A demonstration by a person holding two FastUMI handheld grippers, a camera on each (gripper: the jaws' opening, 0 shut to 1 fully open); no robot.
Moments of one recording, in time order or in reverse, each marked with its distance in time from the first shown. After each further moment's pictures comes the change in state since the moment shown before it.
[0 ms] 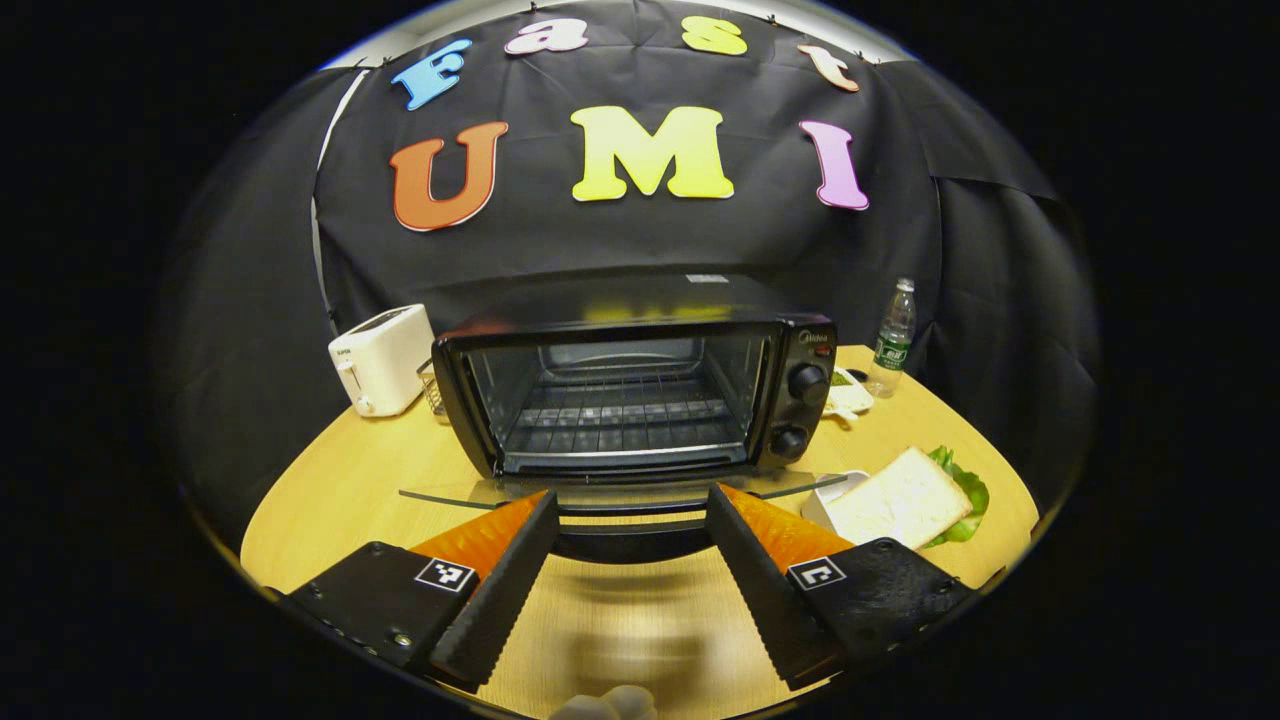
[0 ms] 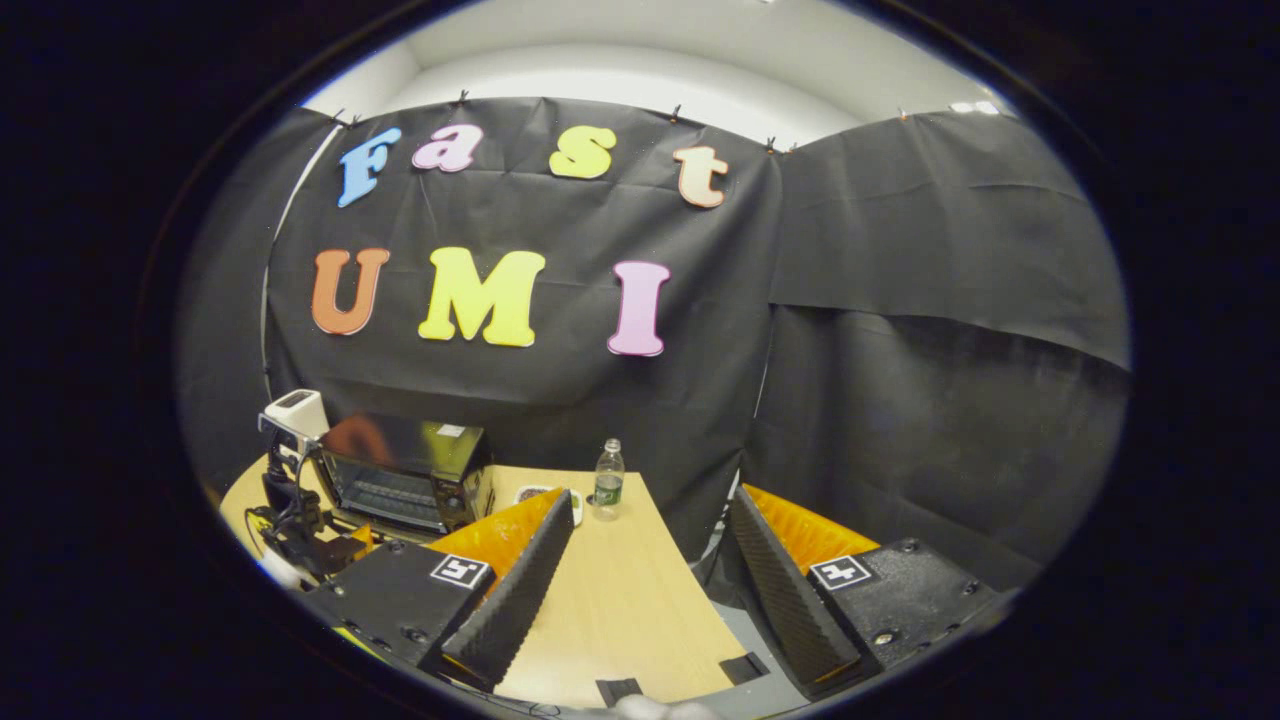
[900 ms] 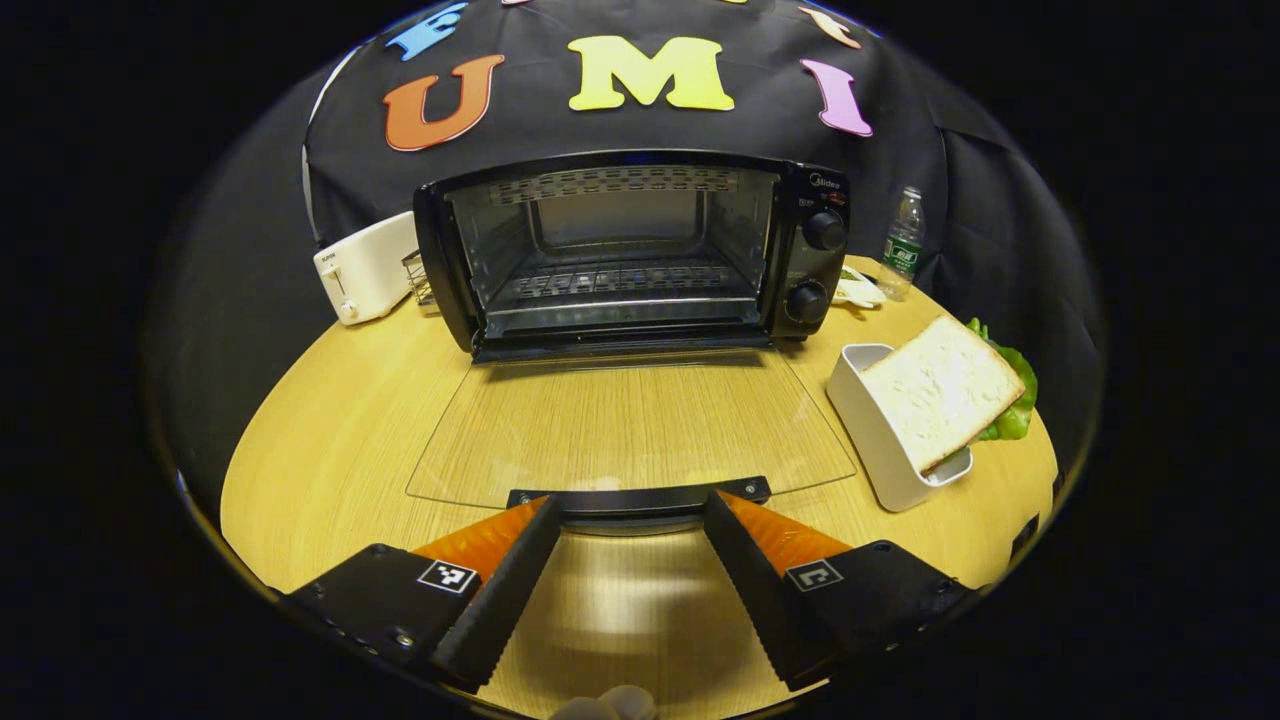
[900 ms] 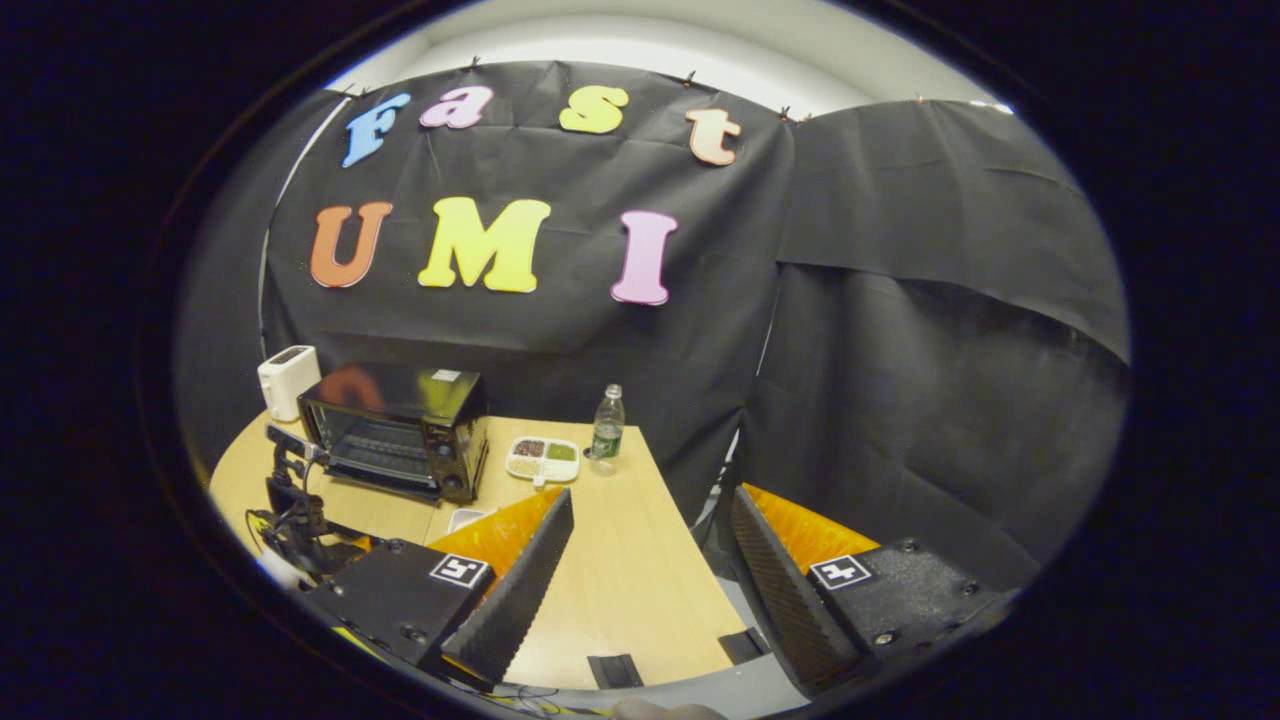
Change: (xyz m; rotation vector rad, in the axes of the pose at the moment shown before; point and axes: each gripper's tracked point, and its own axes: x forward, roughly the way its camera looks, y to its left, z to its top) left arm 0.006 0.001 -0.099 0.003 0.226 -0.013; right arm 0.014 0.007 -0.060 -0.026 0.129 -0.002
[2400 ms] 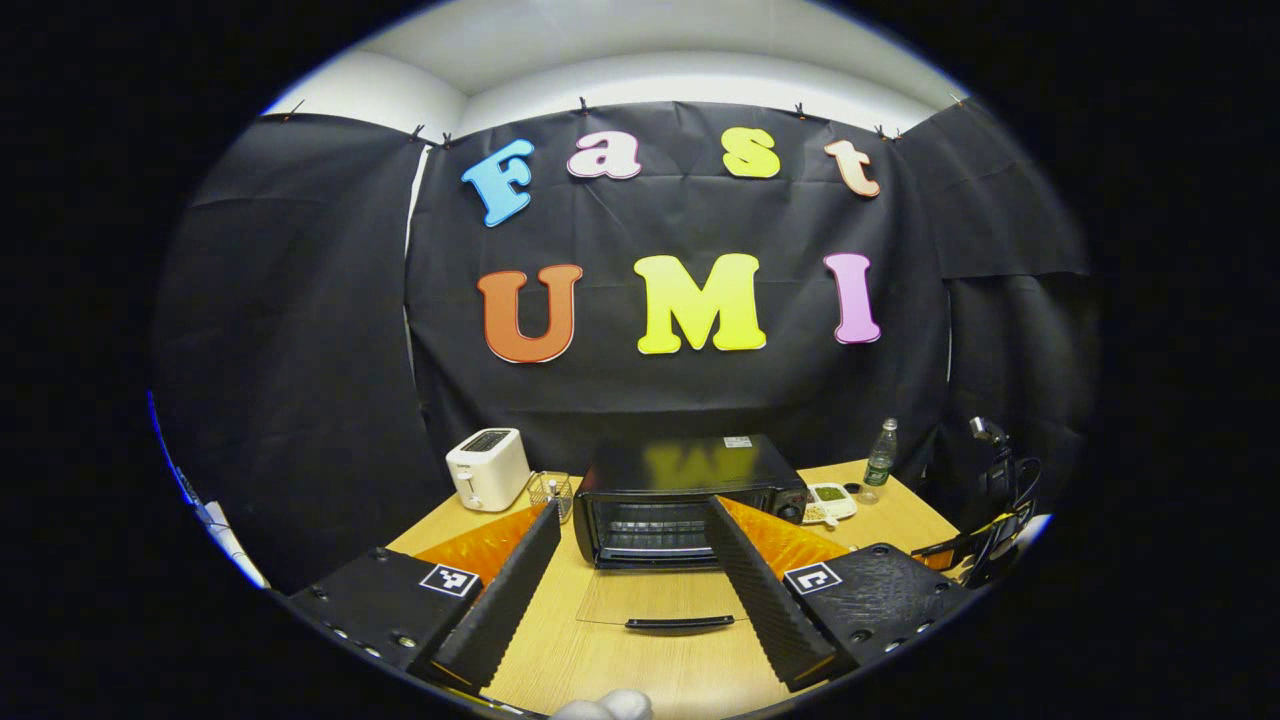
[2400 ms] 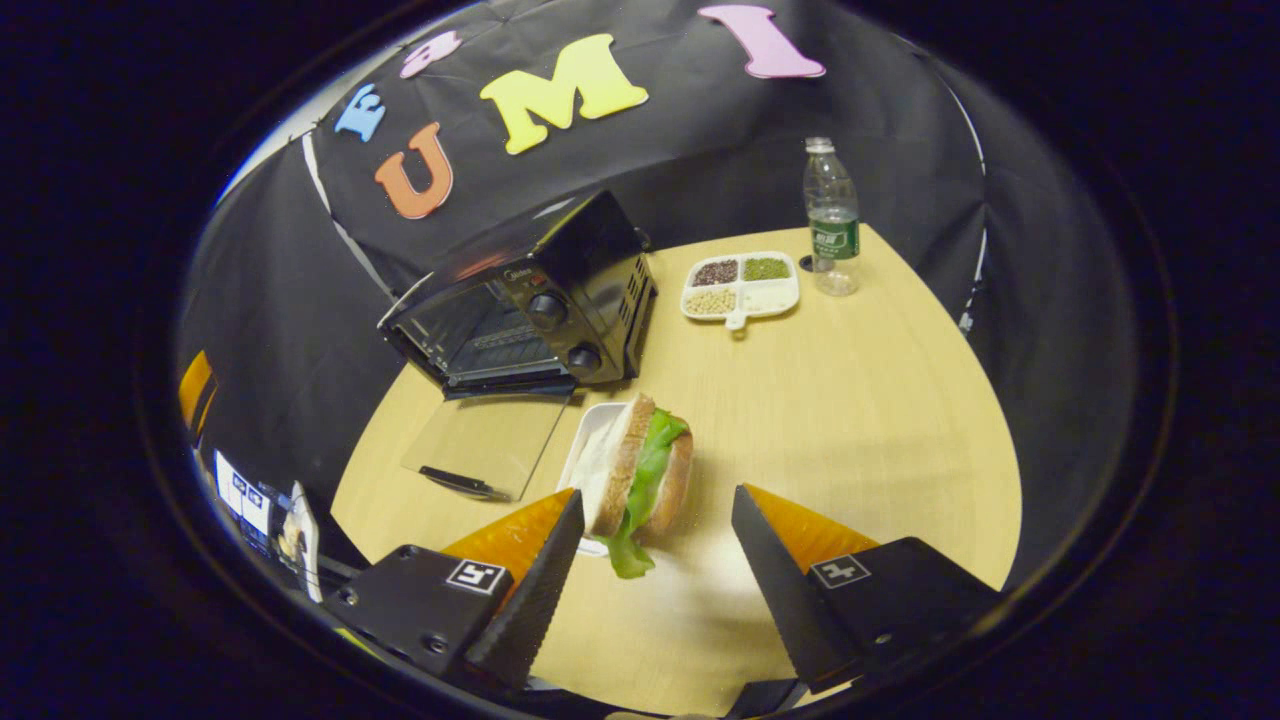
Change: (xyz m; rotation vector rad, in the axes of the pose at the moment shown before) left arm -0.254 0.048 0.197 -0.051 -0.550 0.171; right arm 0.179 0.175 -0.162 0.195 0.542 0.703
